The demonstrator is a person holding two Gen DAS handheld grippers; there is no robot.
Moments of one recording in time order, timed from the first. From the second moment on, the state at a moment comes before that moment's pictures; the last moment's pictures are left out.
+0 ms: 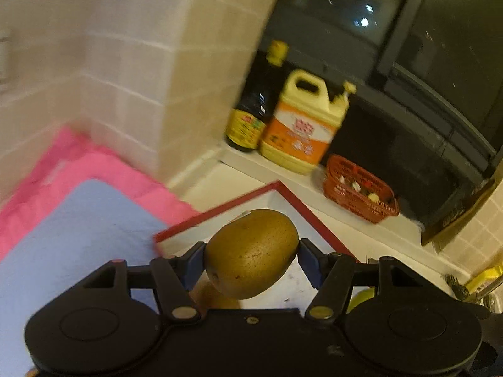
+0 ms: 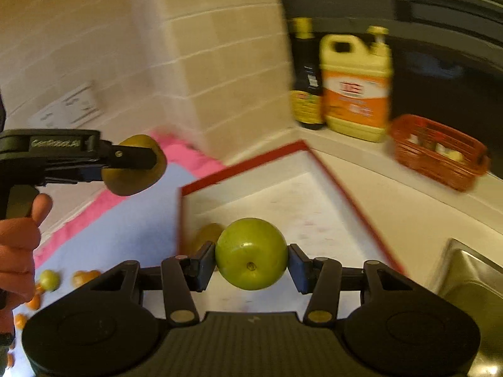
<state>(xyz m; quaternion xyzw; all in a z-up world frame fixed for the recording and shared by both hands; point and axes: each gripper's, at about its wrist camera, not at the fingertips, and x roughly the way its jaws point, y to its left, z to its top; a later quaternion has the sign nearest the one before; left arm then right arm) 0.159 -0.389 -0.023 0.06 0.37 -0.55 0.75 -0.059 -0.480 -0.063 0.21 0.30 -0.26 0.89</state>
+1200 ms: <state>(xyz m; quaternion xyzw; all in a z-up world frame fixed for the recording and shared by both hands) 0.156 -0.508 -0.127 0.14 0.47 -0.55 0.67 -0.026 -0.508 -0.137 0.23 0.42 -0.25 0.84</state>
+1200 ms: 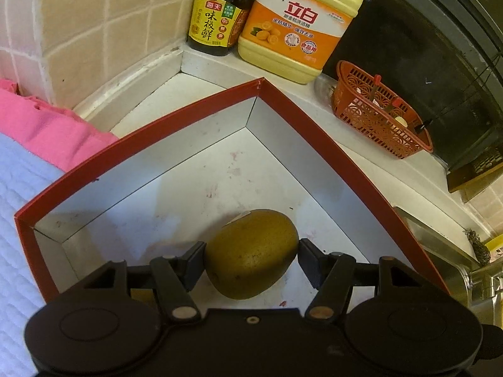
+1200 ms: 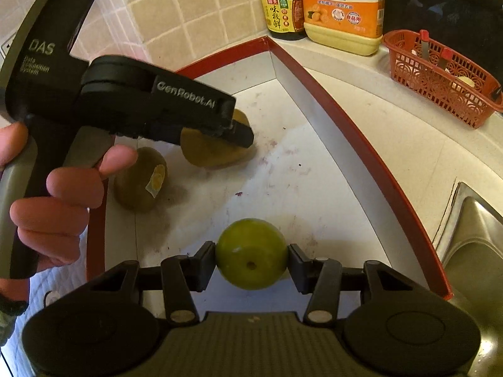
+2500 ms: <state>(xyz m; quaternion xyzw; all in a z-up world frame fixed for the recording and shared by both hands) 0.178 -0.080 0.017 -0.04 0.32 -0.32 0.89 0.028 -0.404 -0.032 0.22 0.30 -0.17 0.91</state>
